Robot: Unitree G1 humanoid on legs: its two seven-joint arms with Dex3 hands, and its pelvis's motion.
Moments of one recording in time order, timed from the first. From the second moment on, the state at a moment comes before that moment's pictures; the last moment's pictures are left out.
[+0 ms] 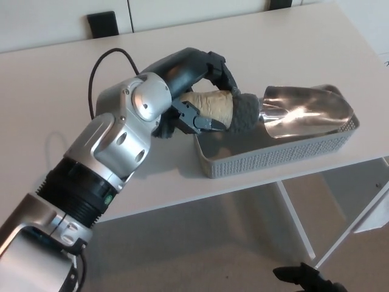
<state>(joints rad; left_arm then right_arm) -0.81 0.27 -0.49 0.37 0.38 0.47 -0.34 0.32 -0.28 0.25 0.22 -0.32 -0.08 -0.01</state>
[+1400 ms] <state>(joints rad) -0.88 0.37 -0.39 -0.14 0.48 0.57 -0.43 0.32 -0.29 0.26 0.21 -0.33 -0.07 0.00</state>
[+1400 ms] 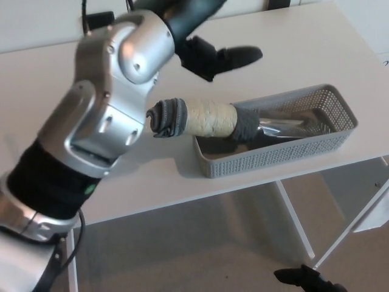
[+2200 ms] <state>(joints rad) -0.24 0.44 0.17 -0.58 0.17 0.57 -0.58 0.32 -0.28 0.25 0.26 -0.33 -0.07 0.00</state>
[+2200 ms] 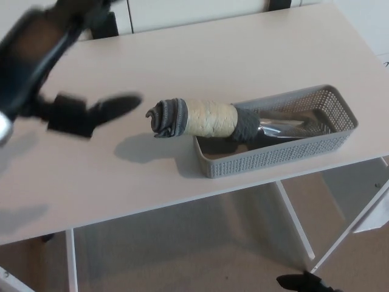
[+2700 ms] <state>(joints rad) 0.34 0.43 0.47 -0.59 -0.07 0.57 -0.80 0.32 -0.28 0.24 0.33 -0.32 -0.07 0.00</state>
